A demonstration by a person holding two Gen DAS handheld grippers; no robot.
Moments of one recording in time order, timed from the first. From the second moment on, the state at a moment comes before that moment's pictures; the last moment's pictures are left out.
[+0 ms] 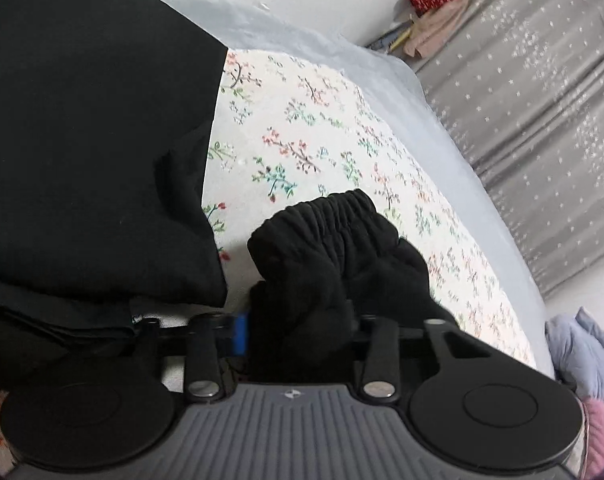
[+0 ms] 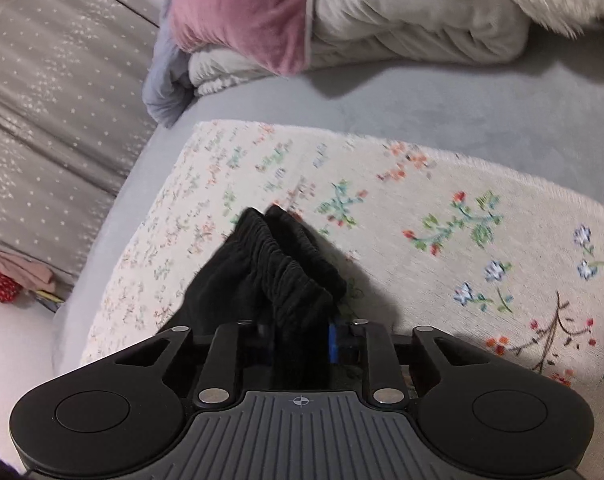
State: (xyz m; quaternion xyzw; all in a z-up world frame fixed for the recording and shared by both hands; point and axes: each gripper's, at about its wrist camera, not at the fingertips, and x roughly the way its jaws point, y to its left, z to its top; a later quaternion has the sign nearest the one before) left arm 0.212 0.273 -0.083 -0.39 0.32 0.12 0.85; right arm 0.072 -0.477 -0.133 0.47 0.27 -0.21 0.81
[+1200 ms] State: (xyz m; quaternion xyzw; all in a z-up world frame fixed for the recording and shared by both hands) left arm 0.150 0.288 -0.057 -0.42 0.38 0.13 0.82; right arm 0.054 -0.495 -0.119 0.41 0.30 -0.26 0.82
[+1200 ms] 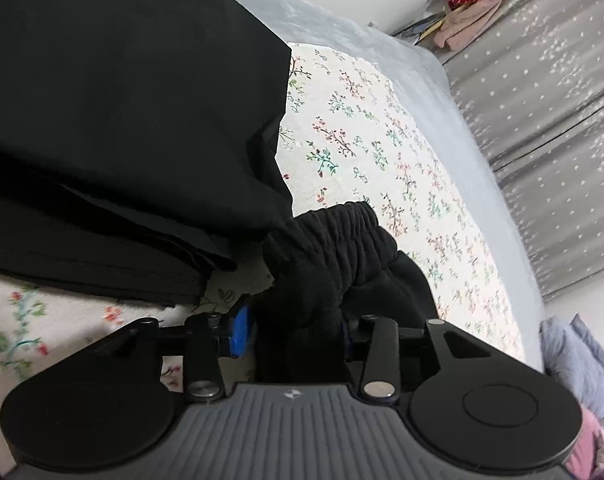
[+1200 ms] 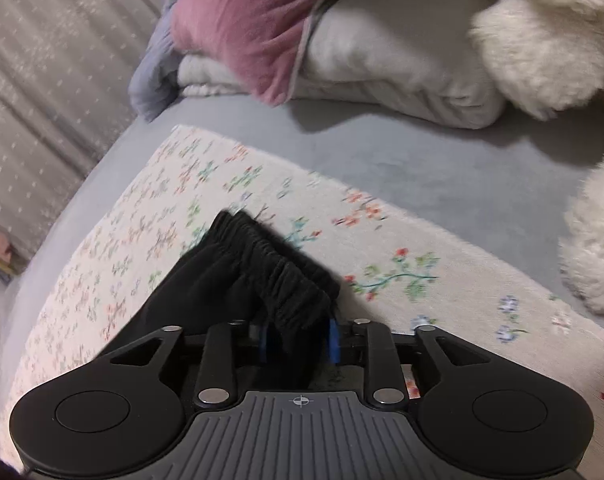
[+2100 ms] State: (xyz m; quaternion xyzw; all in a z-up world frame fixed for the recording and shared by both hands) left arm 0.163 0.263 -0.031 -0.27 0.34 0.17 0.88; right arm 0.087 -0.418 -0.050 0.11 0.34 -0.36 0.86
